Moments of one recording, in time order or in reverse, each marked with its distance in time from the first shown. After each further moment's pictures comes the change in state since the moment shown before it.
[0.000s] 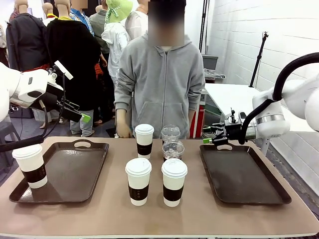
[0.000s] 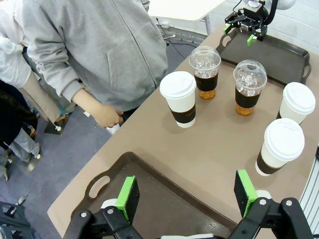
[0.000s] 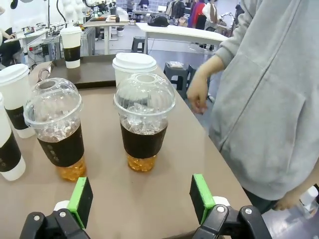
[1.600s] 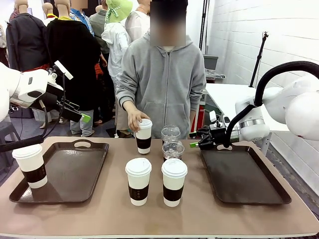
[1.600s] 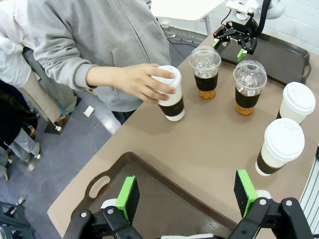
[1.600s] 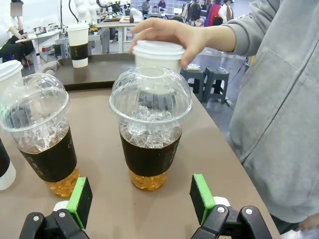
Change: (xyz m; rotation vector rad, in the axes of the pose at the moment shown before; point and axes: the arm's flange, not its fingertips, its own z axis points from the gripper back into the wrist) left arm 0.000 0.000 0.000 0.000 0.000 0.000; right arm -0.017 -0.015 -0.058 0.075 -0.017 -0.012
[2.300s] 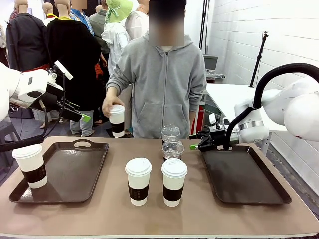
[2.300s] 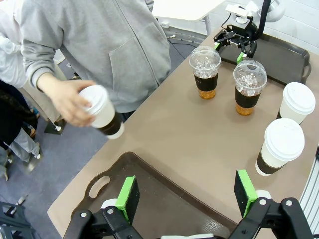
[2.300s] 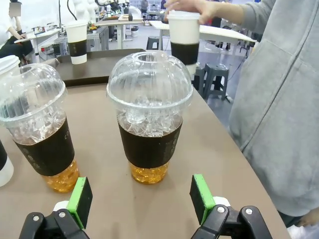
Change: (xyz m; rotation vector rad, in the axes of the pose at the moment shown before) left arm 0.000 0.000 0.000 0.000 0.000 0.000; right arm -0.015 0.000 -0.005 -0.002 0.007 -0.021
